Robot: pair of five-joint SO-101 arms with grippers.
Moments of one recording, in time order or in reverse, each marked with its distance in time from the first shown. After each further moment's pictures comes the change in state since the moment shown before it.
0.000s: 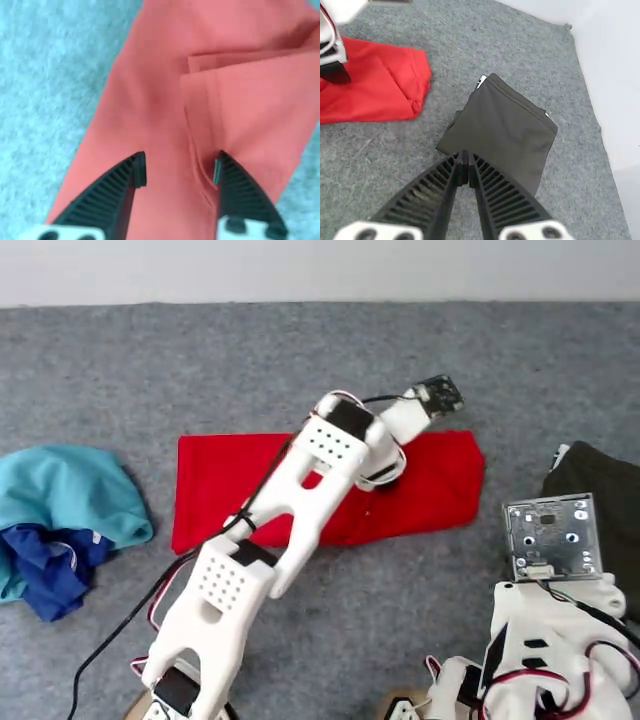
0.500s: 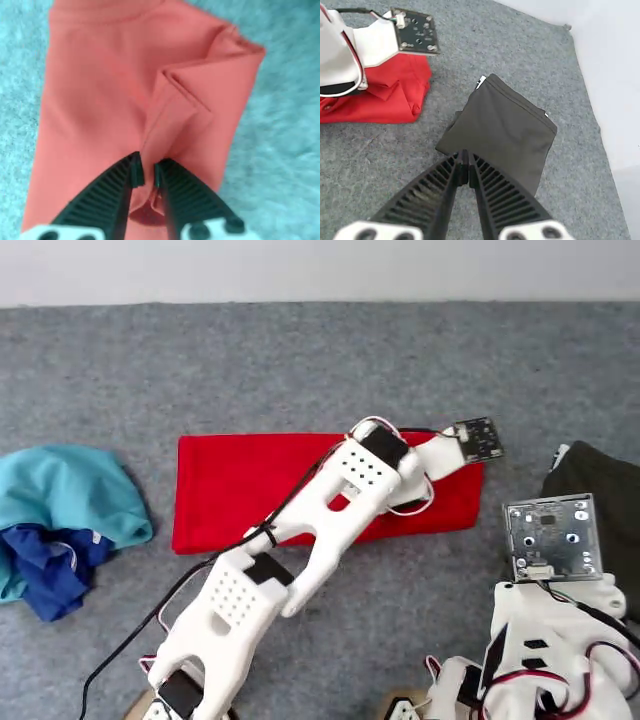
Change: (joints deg) left arm 7.5 -1.7 6.7 -2.4 -4.0; right arm 0.0 0.0 -0.2 0.0 0.0
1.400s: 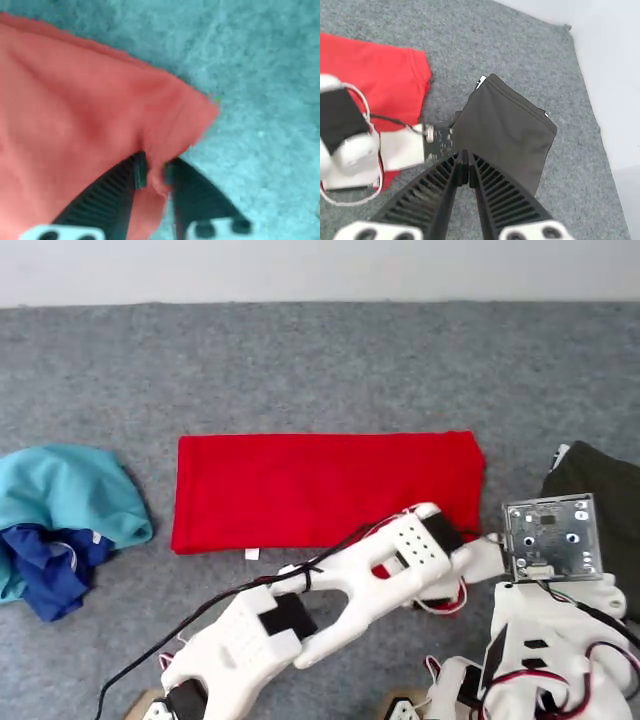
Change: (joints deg) left arm 16.0 -7.6 18.7 4.6 7.8; right arm 0.0 0.0 0.0 0.0 0.0
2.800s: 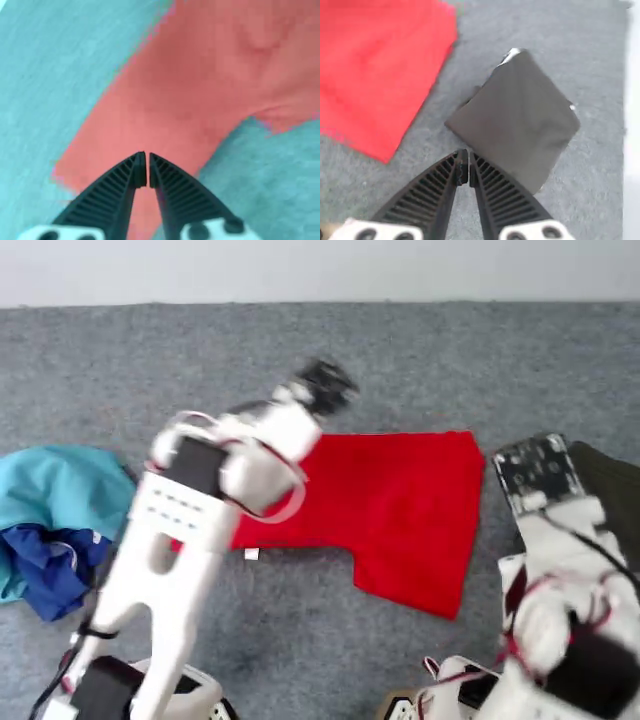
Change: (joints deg) left arm -28.5 -56.1 28.5 0.2 -3.5; right arm -0.5 11.4 0.0 -0.1 7.6
